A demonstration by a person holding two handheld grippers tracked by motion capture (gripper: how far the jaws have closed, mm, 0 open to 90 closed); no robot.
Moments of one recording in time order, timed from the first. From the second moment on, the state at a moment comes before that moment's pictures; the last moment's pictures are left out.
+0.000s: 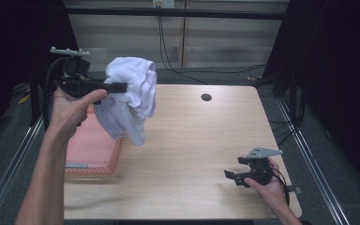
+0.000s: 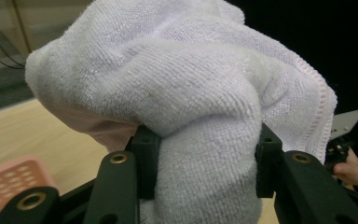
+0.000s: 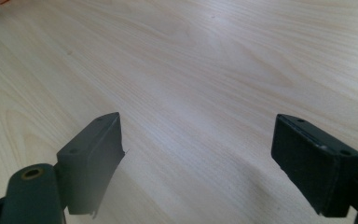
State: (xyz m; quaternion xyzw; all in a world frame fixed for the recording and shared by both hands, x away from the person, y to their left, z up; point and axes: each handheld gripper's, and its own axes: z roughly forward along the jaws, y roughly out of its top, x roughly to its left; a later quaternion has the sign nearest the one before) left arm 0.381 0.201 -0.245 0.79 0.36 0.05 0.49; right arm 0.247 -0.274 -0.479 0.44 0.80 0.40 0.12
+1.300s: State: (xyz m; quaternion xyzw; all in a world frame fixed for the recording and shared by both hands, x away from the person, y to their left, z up) left arm 0.343 0.056 -0.461 0.86 0.27 -0.05 0.43; right arm 0.247 -0.272 -0.479 0.43 0.80 0.40 0.12
